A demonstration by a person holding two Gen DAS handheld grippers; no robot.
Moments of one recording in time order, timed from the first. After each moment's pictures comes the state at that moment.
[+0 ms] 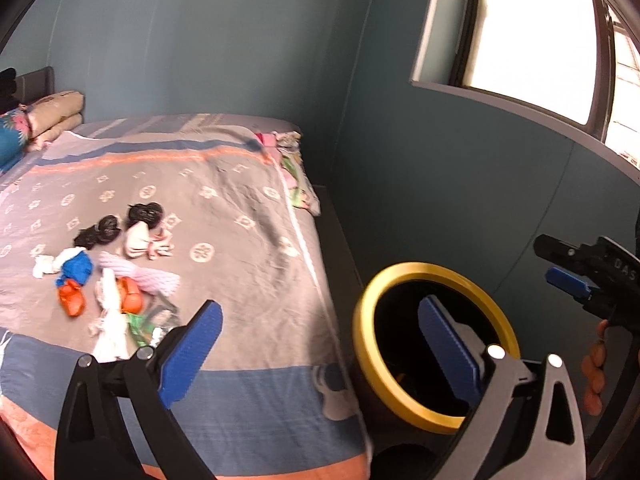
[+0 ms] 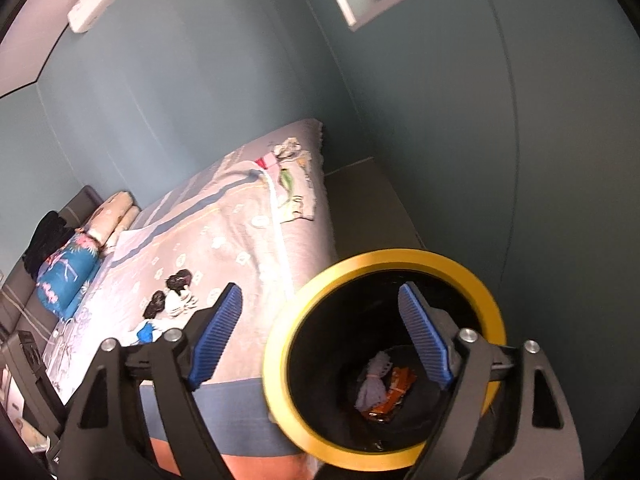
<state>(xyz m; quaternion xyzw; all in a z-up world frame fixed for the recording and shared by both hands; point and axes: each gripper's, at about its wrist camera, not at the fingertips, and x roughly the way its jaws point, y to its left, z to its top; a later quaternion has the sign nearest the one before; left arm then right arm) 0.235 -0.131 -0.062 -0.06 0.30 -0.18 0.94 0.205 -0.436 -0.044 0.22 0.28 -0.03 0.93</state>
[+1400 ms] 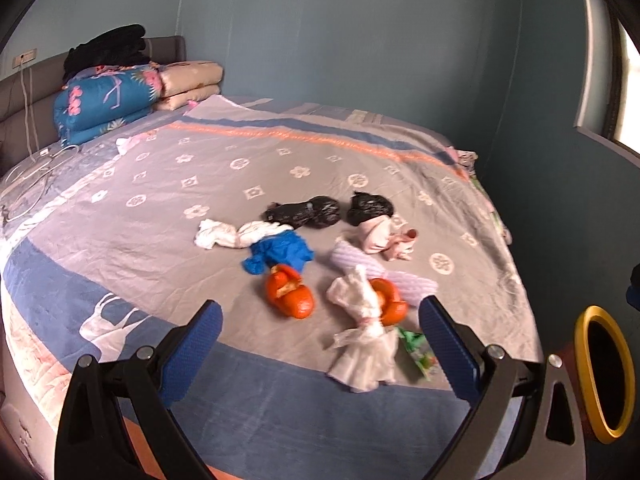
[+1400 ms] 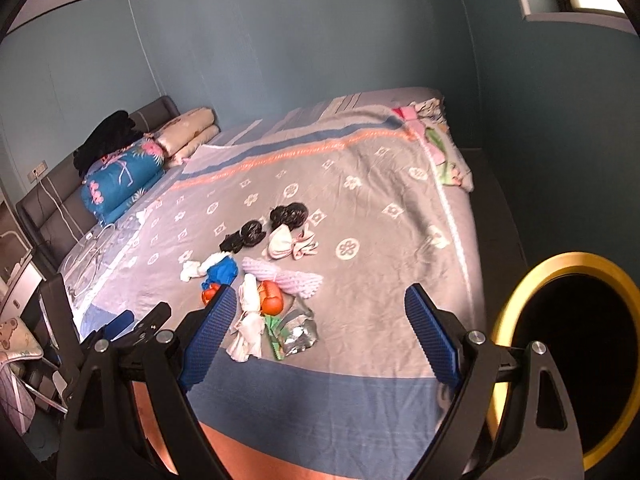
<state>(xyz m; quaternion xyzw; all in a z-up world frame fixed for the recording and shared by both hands) 0.281 0.111 -0.118 -0.09 0.31 0.06 0.94 0.288 -0.201 -0.061 0.11 0.33 0.13 0.93</state>
